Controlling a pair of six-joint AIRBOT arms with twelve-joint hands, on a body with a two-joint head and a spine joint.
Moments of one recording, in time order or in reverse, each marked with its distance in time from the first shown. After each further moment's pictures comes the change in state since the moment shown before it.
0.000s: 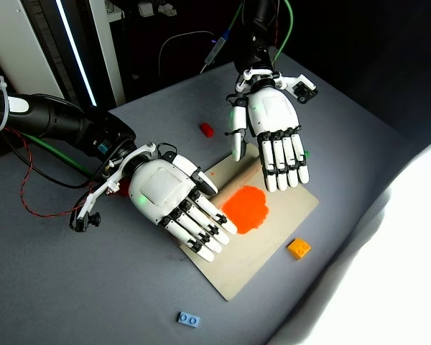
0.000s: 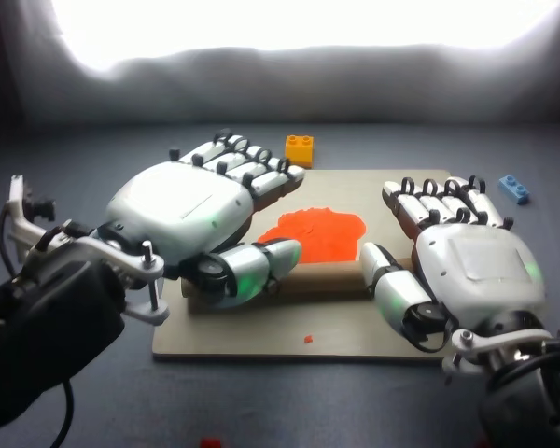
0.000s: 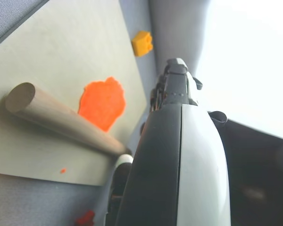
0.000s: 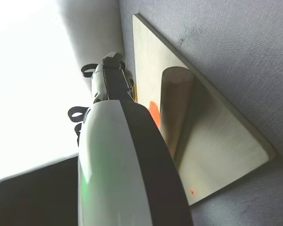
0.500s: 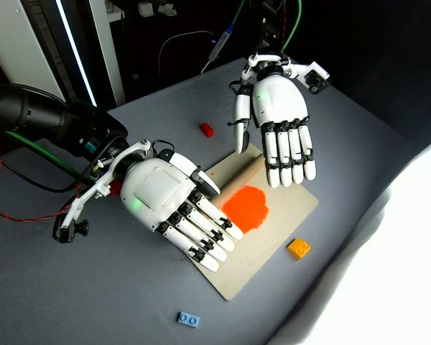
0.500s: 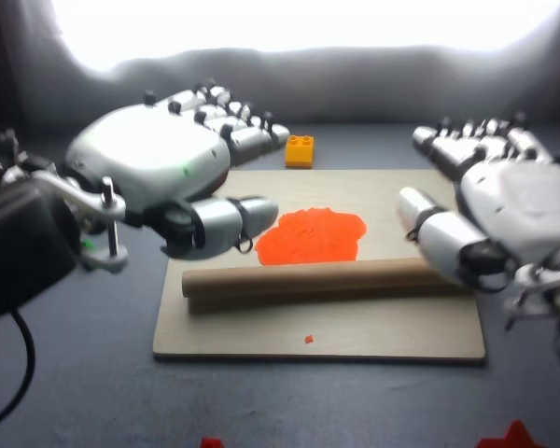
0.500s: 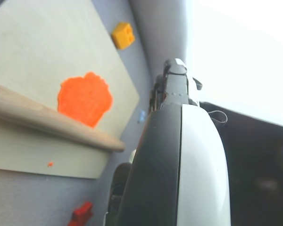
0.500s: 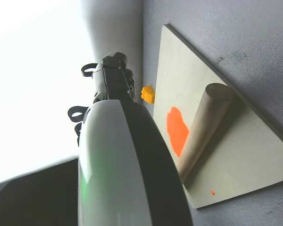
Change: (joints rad) left arm -0.154 0.141 -0.048 -0.010 0.205 0.072; right arm 0.084 0.259 -0.164 -0.006 -0.140 -0.015
